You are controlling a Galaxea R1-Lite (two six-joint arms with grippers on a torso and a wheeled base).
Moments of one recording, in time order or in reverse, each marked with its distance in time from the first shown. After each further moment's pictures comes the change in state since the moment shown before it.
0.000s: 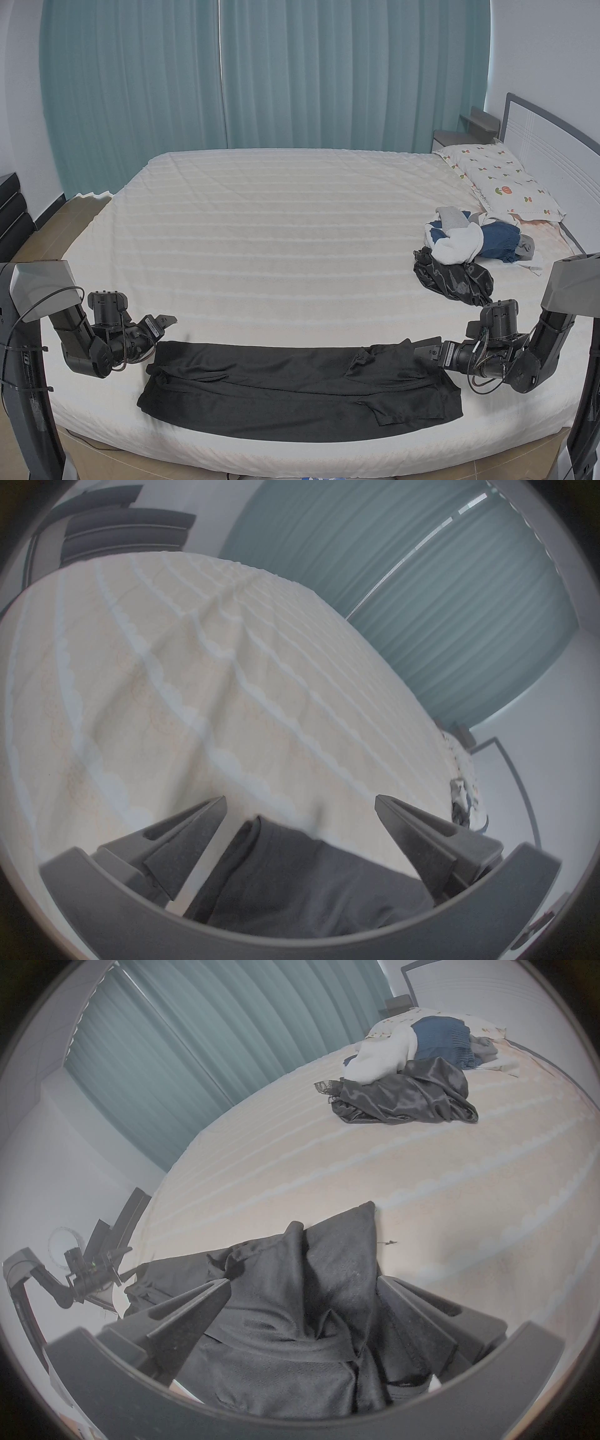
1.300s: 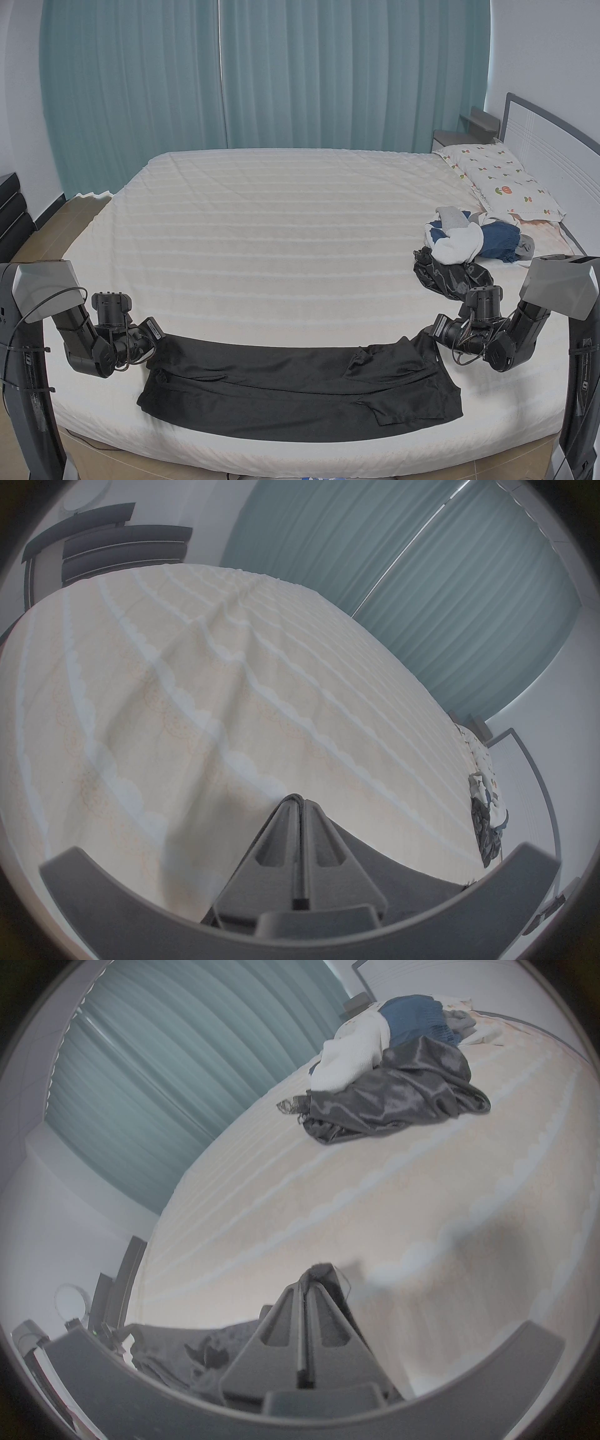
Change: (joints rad) left arm -0.005 0.010 -0.013 0.029 0.096 0.041; right arm -0.044 0.185 -0.301 0.029 -0.020 0.180
